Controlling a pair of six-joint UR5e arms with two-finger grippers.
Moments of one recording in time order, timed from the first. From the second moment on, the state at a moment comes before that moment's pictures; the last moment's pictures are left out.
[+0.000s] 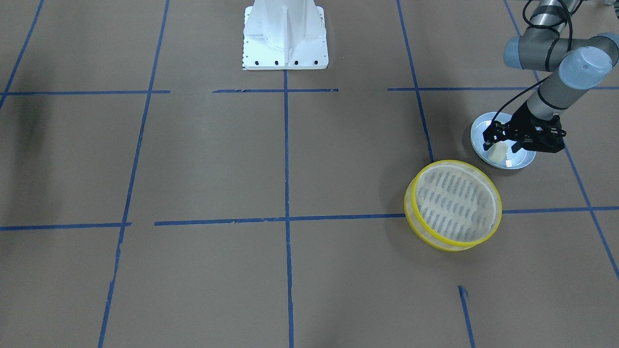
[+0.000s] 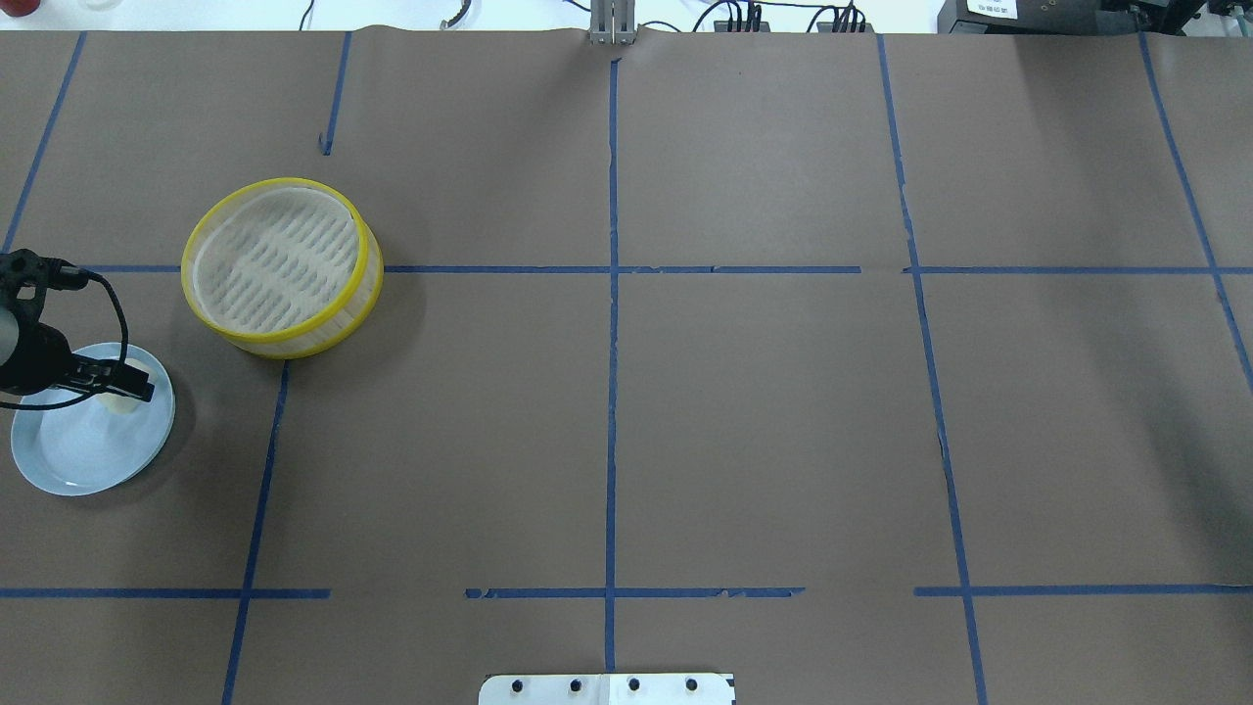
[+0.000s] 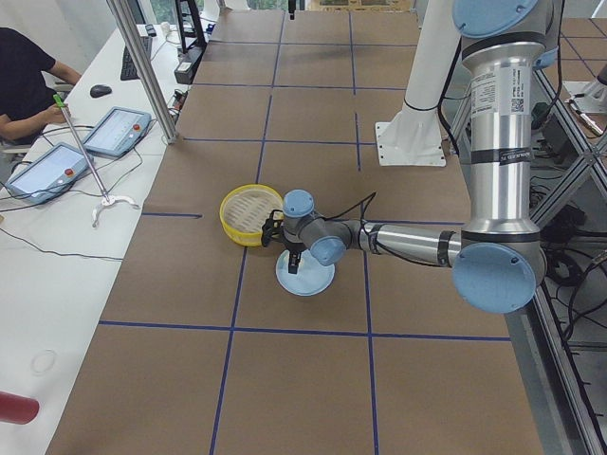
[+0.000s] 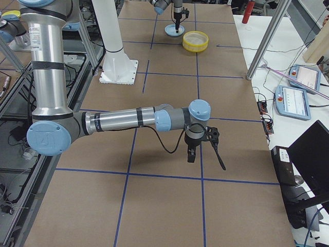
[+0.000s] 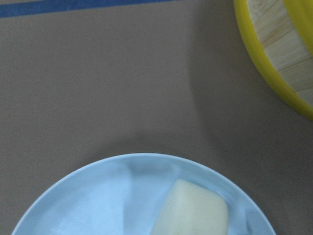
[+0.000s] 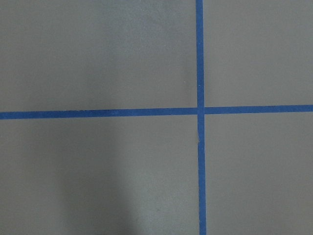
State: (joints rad) left arm -0.89 -1.49 -1.64 -2.24 -2.13 -0.79; right arm 1.41 -1.55 1.69 -1.57 2.26 0.25
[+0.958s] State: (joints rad) left arm -0.90 -1.47 -1.68 -2.24 -2.14 -0.78; right arm 1.41 -1.55 1.69 -1.57 2.26 0.25
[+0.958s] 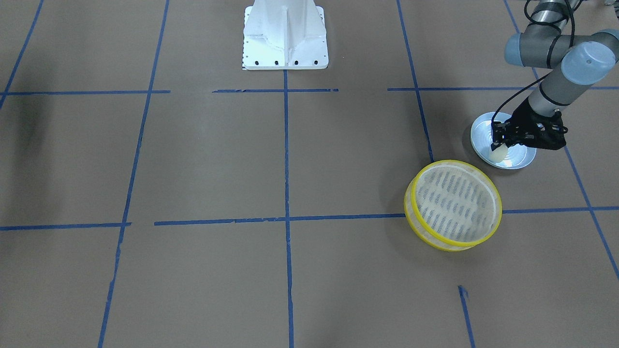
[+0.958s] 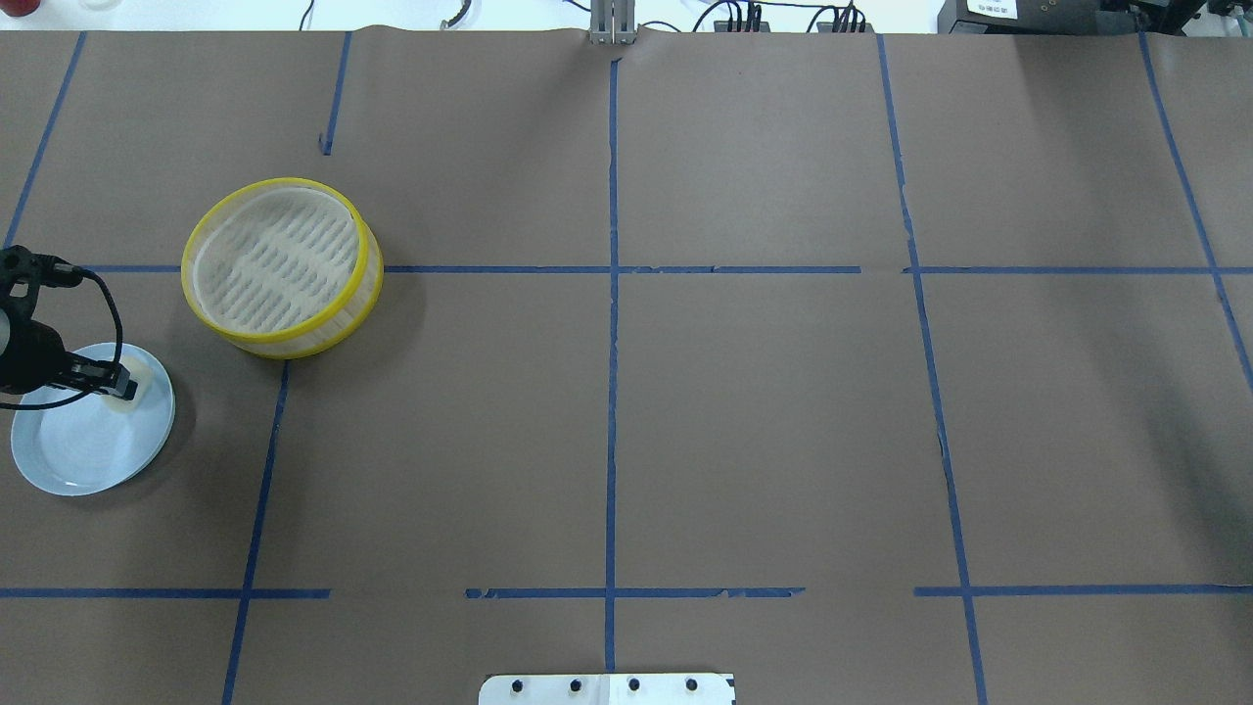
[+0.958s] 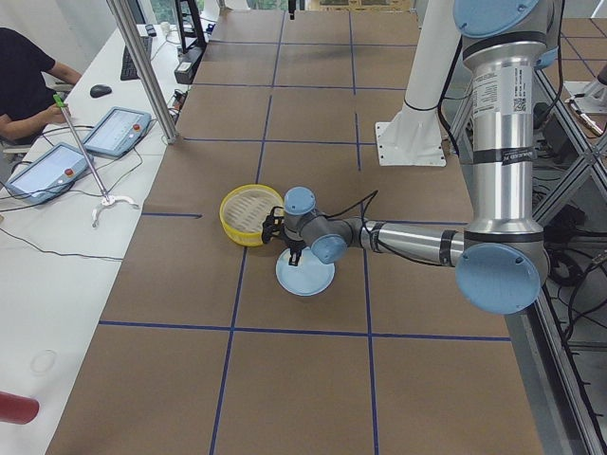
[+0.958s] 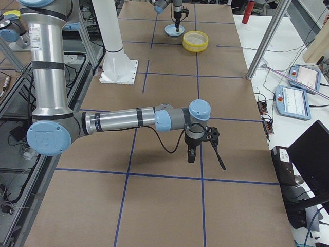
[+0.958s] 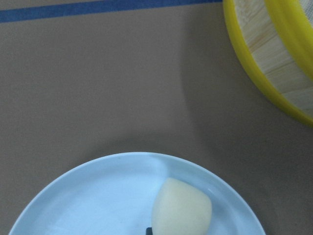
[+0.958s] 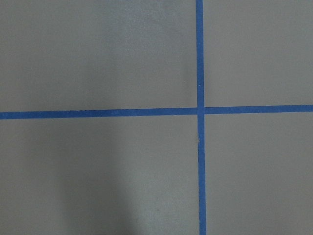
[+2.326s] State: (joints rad) left arm -1.22 -1.91 -1.96 -1.14 -2.22 -0.33; right arm 1.41 -1.55 1.69 -1.57 2.26 0.25
